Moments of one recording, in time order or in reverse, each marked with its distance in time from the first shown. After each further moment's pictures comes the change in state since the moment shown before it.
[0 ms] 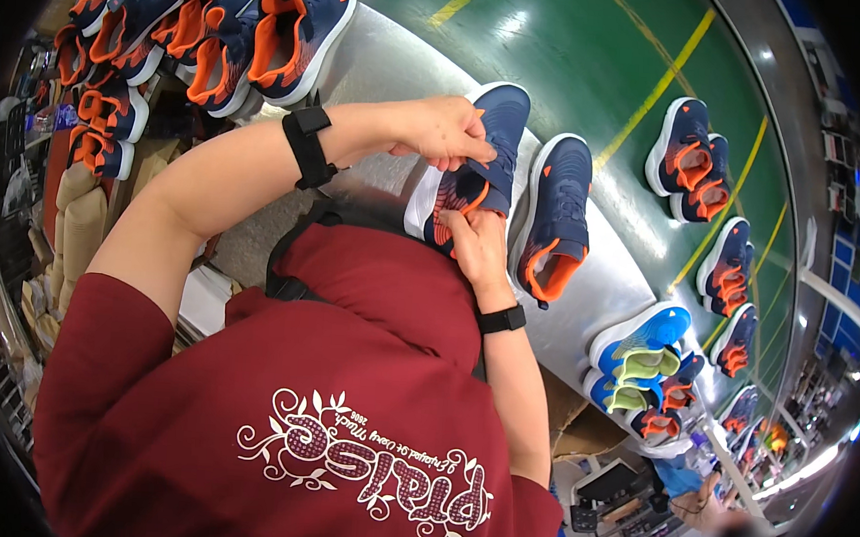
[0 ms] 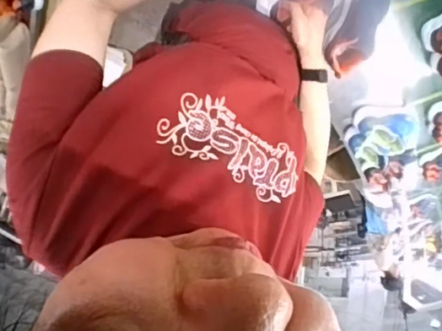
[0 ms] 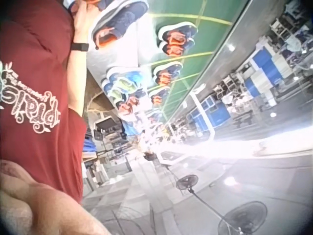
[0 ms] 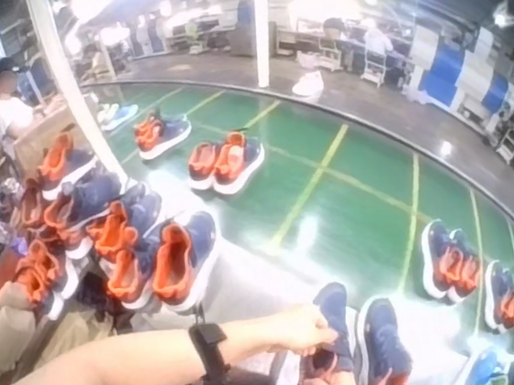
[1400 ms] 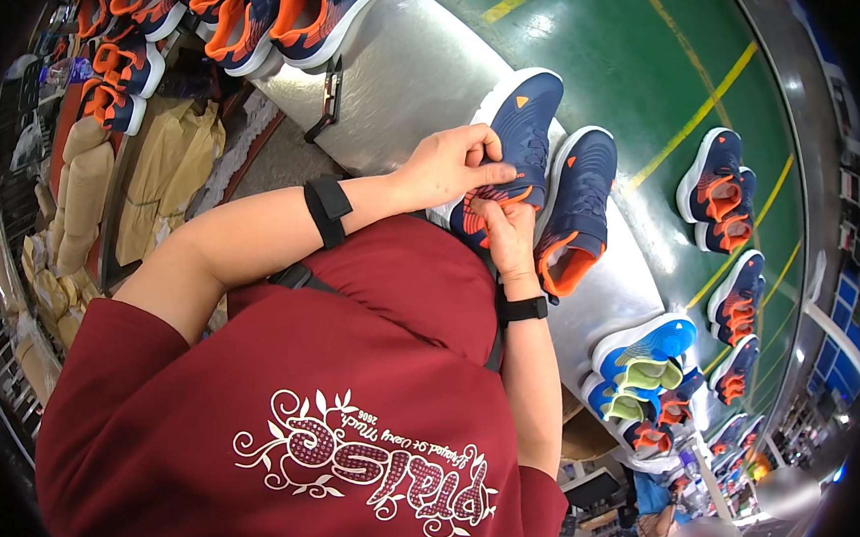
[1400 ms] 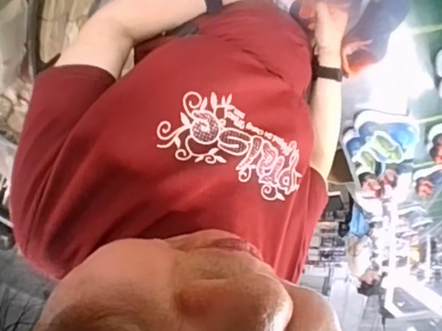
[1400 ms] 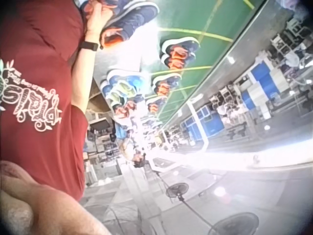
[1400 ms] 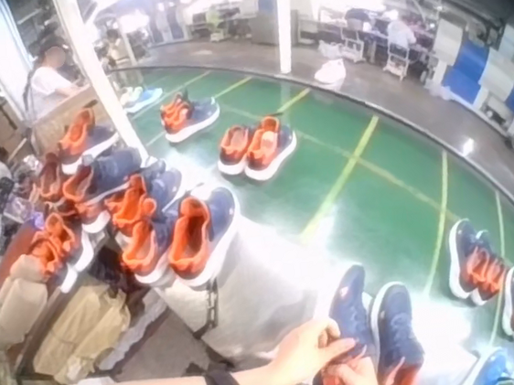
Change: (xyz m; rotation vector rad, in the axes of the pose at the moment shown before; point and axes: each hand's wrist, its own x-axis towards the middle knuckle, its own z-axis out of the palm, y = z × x) left_hand -0.012 -0.052 0.082 -0.210 0.580 0.251; right_hand 0.009 0.037 -0.005 0.349 -0.026 -0.022
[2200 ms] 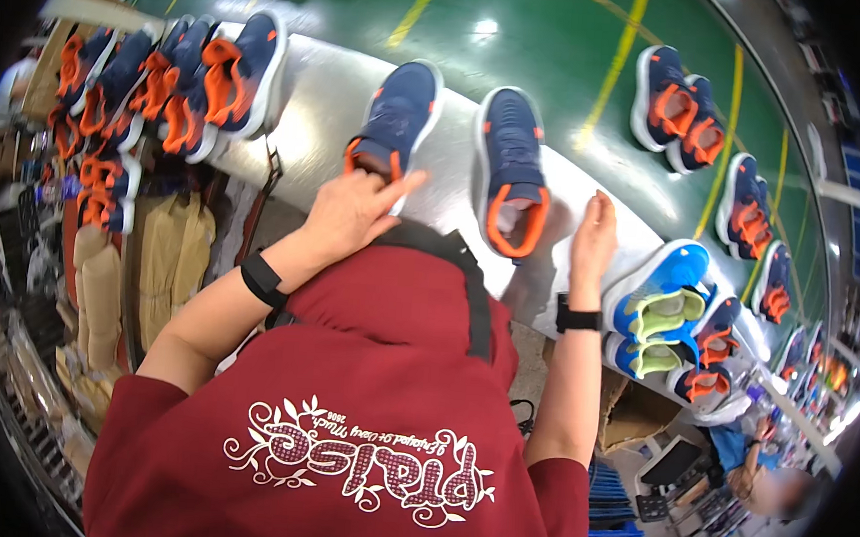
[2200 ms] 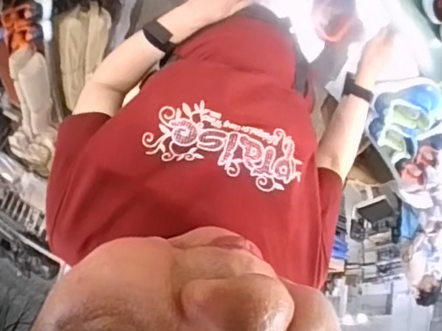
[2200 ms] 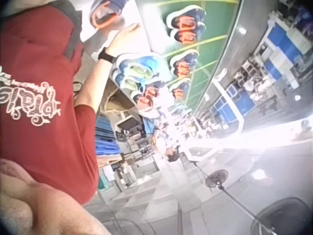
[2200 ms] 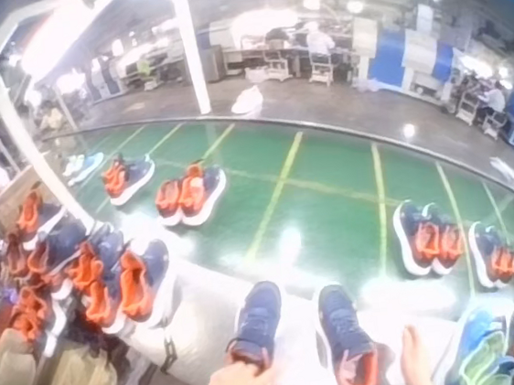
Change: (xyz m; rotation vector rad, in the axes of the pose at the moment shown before) left_hand -0.044 0.016 -0.010 0.955 -0.139 0.558; right_hand -0.045 0.050 -0.155 -0.377 0.852 -0.060
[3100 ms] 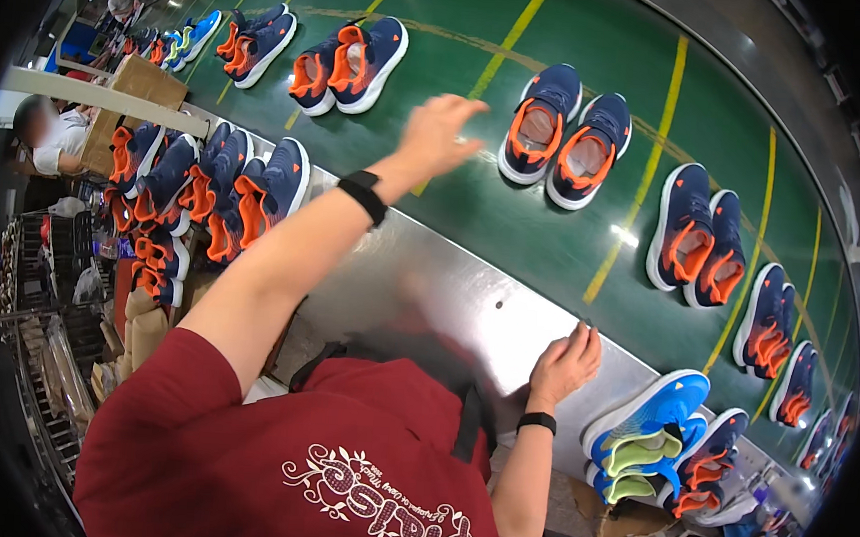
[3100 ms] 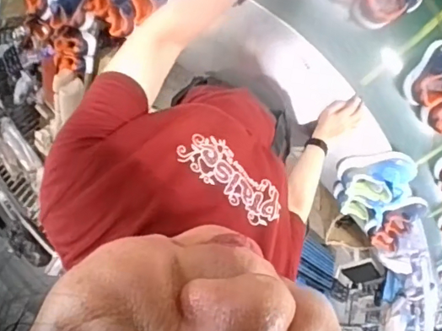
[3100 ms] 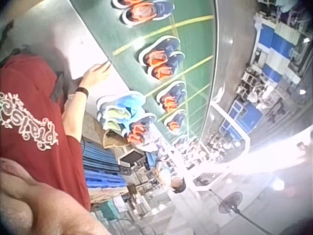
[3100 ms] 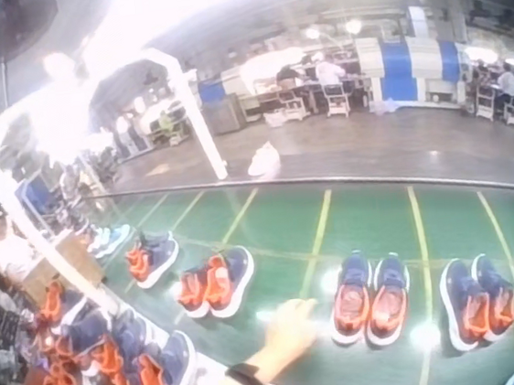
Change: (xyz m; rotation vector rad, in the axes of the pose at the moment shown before) left_hand 0.284 -0.113 -0.014 0.039 0.249 -0.147; right_hand 0.010 0.012 0.048 -0.495 0.158 -0.173
